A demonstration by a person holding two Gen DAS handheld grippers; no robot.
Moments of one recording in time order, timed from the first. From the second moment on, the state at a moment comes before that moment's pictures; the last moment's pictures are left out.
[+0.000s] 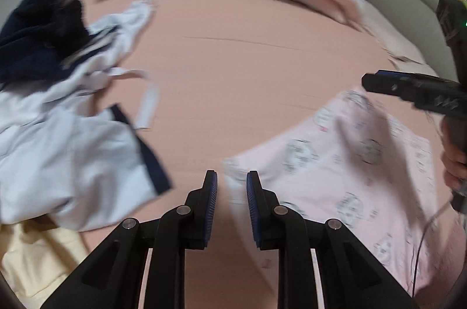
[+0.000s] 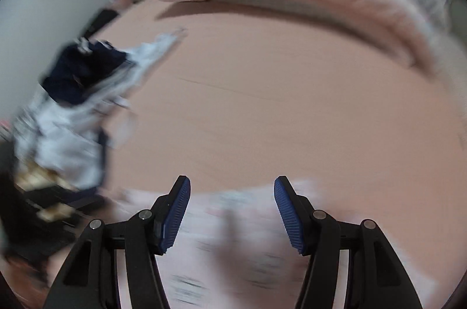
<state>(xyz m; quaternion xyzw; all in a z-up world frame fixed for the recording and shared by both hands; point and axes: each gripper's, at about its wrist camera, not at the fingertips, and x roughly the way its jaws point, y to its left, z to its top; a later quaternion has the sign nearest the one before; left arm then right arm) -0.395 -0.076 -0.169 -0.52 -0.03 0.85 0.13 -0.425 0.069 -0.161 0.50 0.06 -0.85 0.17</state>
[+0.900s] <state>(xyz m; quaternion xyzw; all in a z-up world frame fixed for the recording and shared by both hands) -0.409 -0.075 -0.192 -0.51 -0.04 0.85 0.09 -0.420 0.117 -0.193 0.48 0.12 -0.86 0.13</state>
